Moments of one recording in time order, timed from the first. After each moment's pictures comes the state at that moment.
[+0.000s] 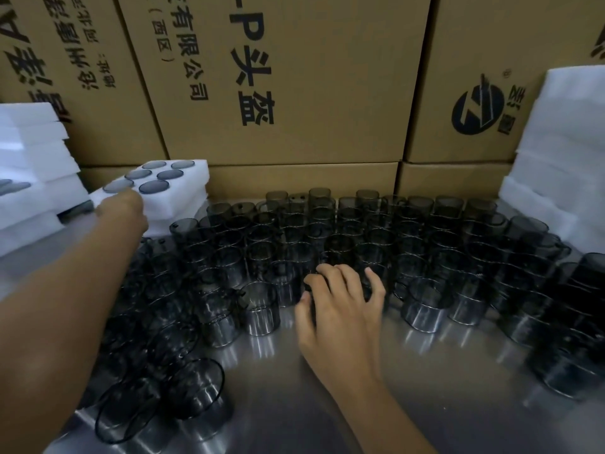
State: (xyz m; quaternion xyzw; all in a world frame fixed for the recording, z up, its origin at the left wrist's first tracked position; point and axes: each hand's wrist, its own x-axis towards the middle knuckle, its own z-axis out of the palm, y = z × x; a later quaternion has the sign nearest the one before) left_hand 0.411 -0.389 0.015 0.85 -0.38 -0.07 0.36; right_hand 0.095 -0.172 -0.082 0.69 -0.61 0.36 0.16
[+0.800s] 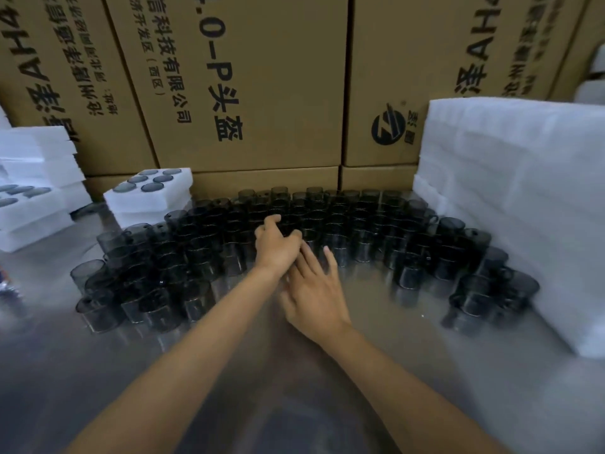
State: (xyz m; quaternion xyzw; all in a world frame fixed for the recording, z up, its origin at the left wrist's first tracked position) left_hand 0.123 -0.120 0.002 0.61 -0.56 -0.34 0.44; right_hand 0.037 -0.060 -0.061 0.79 -0.56 0.20 0.15
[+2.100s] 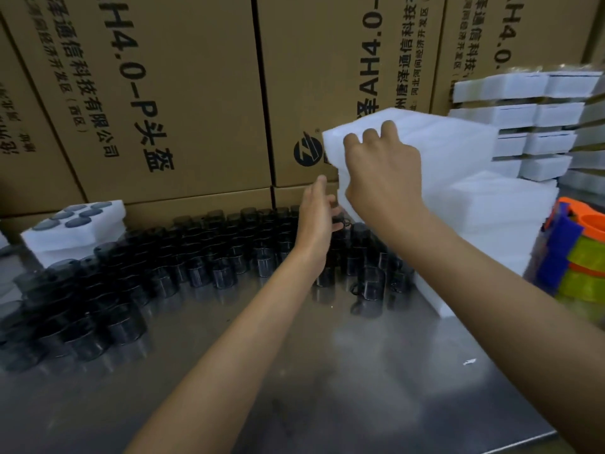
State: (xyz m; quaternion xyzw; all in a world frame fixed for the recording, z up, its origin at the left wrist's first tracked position) left_hand -0.057 0.006 0.100 0.33 -0.54 -0.57 0.52; right_hand -0.131 0.060 0.162 0.58 -0.70 0.19 0.38
